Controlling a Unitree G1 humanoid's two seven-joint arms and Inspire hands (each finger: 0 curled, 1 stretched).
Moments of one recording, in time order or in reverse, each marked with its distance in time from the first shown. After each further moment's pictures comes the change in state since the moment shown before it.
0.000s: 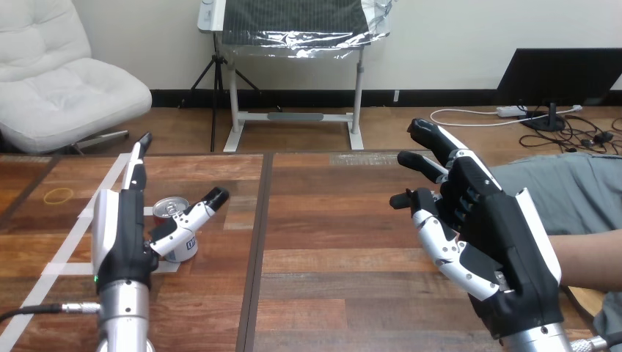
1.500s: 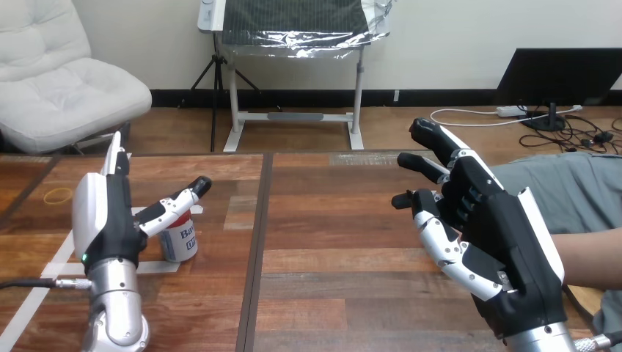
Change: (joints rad) left arm -0.222 0.107 -0.103 0.365 0.056 -0.007 0.218; right arm -0.003 -0.017 -0.009 0.001 0.011 -0.003 0.012
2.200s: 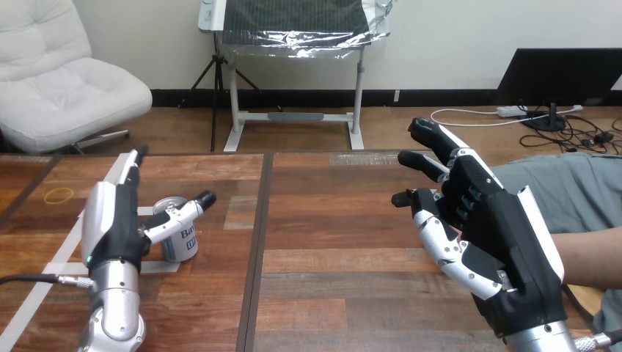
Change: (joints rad) left arm -0.022 0.008 0.001 0.034 -0.056 0.071 -0.152; right arm -0.004 -0.002 -0.001 0.000 -0.003 0.000 0.000
